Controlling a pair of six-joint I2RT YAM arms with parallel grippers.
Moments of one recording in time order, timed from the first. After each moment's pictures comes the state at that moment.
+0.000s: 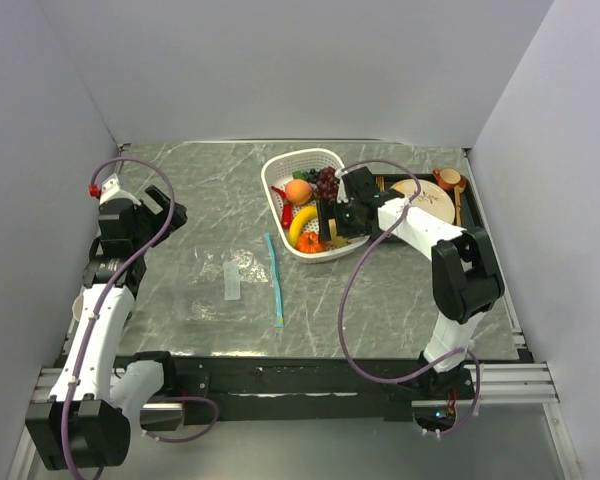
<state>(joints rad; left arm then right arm) 0.05 0.93 0.82 -0.31 0.00 -0.60 0.42 1.78 1.29 -0.51 -0.16 0.23</state>
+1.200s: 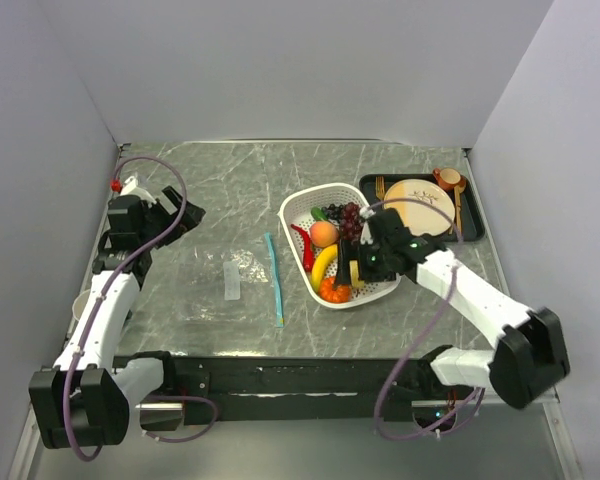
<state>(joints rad) 0.05 1.04 0.79 -0.20 0.23 -0.60 0.49 1.24 0.88 -0.66 -0.19 0.38</state>
